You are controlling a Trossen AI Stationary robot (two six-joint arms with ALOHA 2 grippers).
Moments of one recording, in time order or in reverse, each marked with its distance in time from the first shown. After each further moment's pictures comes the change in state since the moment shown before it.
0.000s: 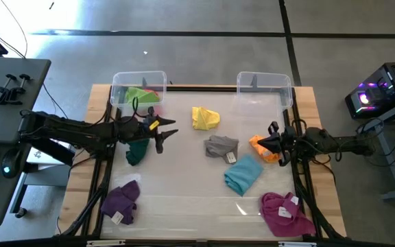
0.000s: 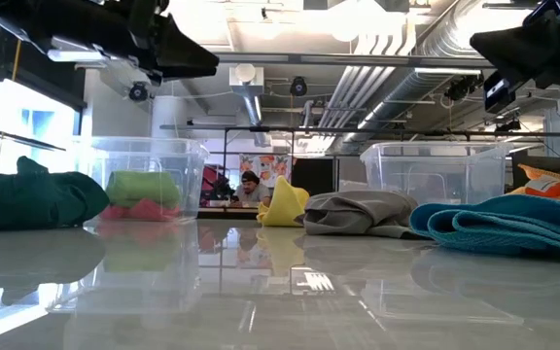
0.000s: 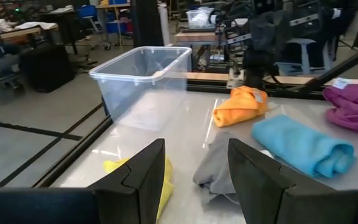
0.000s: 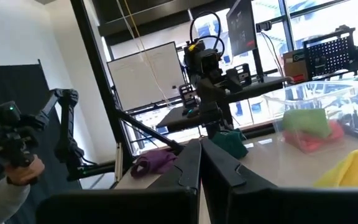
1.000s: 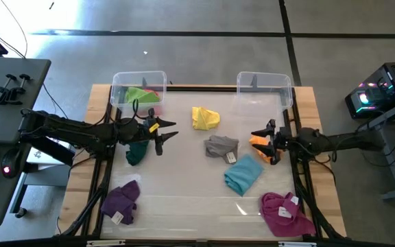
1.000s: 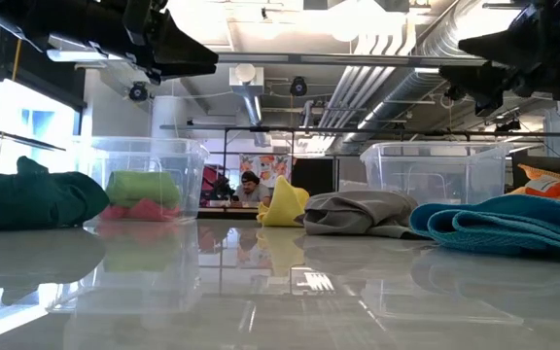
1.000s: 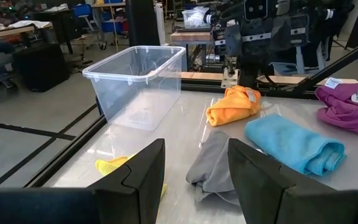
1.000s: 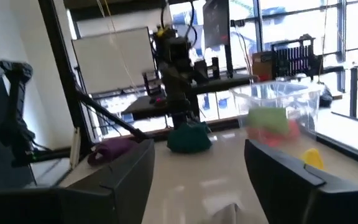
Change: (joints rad) left arm -0.023 0.000 0.000 -0.002 -0.008 -0.011; right arm 0.000 0.275 0.003 0.187 0.115 -0.130
